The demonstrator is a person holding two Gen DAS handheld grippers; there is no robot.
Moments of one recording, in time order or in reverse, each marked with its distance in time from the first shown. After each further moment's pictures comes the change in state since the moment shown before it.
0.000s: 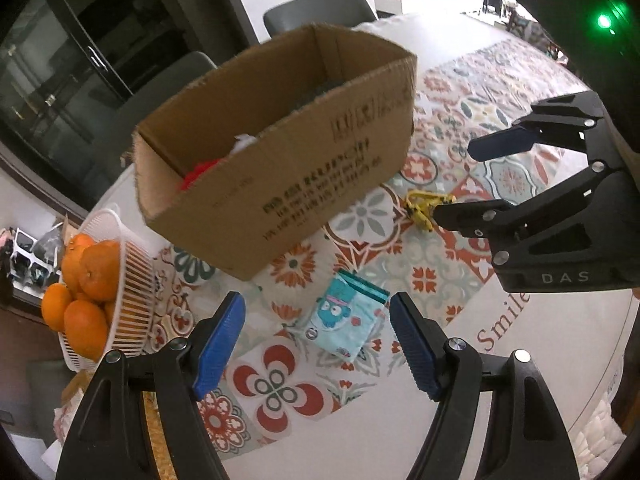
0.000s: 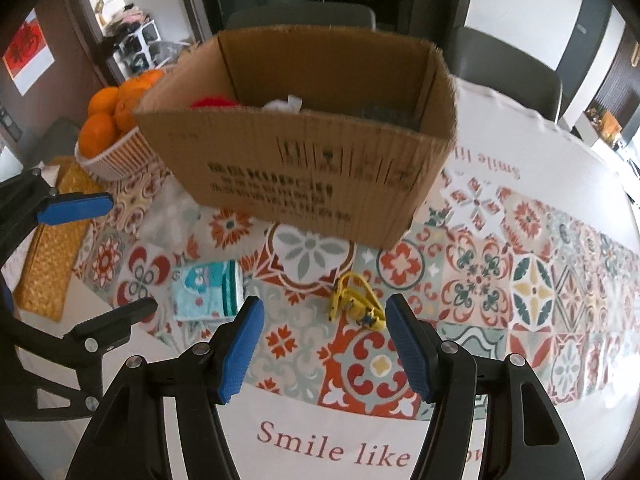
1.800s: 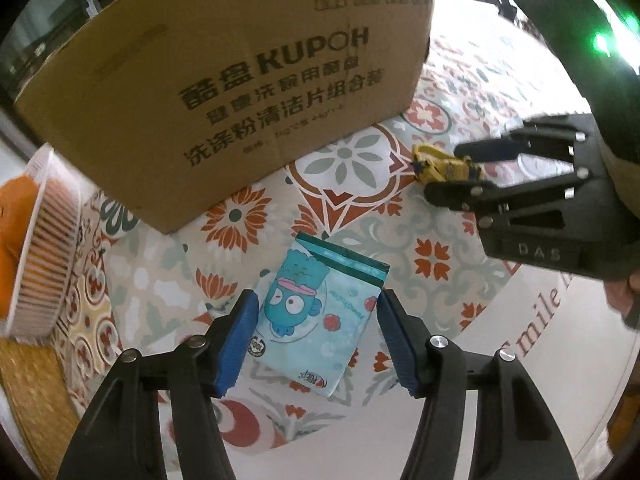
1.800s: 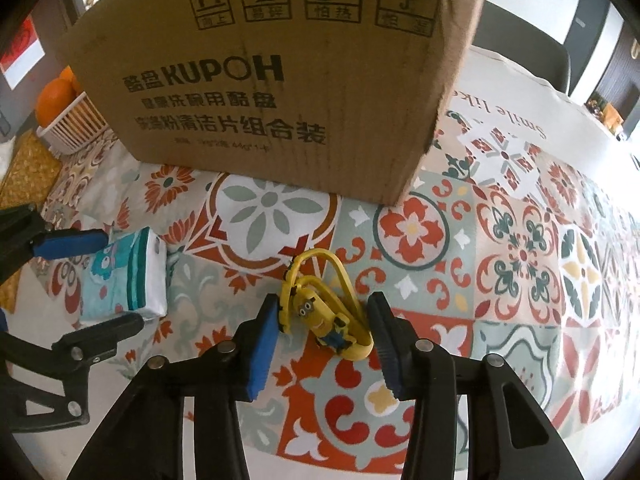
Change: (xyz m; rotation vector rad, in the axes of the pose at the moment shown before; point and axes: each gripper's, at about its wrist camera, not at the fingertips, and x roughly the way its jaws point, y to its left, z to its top) left arm 0.091 -0.005 -0.039 -0.118 0.044 -0.097; right arm 0.093 -0.021 -0.035 0.023 -0.001 -0.015
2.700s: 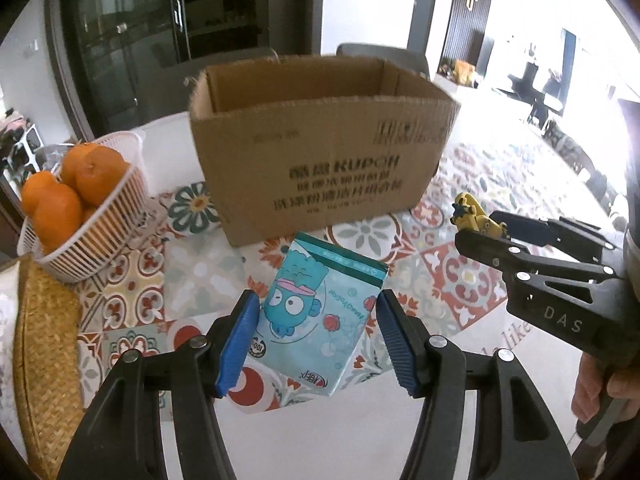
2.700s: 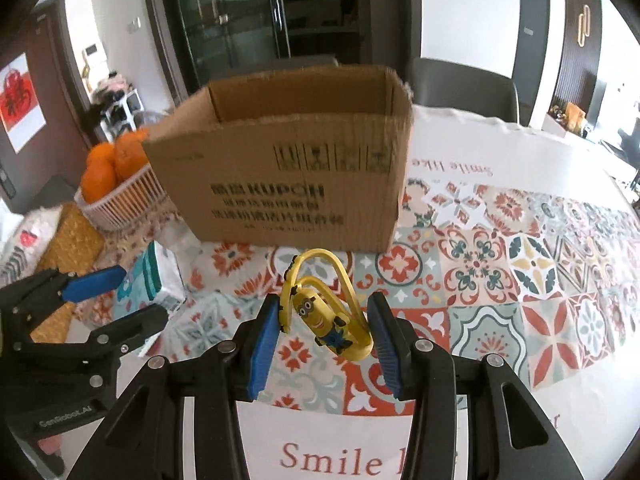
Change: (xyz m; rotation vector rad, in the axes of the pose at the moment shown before) left arm -0.092 0.012 -0.025 -0.253 -0.259 0.016; right arm -0.112 0.021 -0.014 0.134 -0.268 -0.013
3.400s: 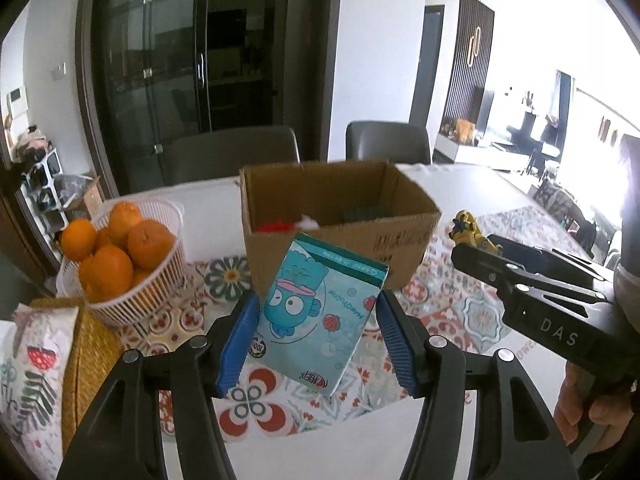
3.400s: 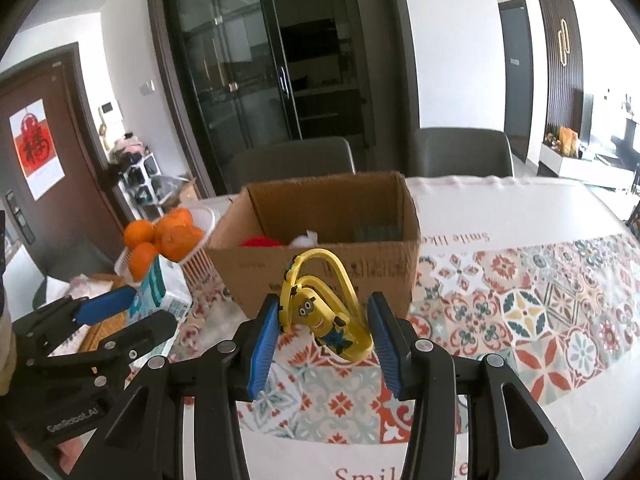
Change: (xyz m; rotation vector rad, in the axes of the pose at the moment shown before) left arm -0.085 0.016 0.030 -0.039 -0.226 0.012; right arm -0.072 0.026 0.034 0.048 -0.228 0.044
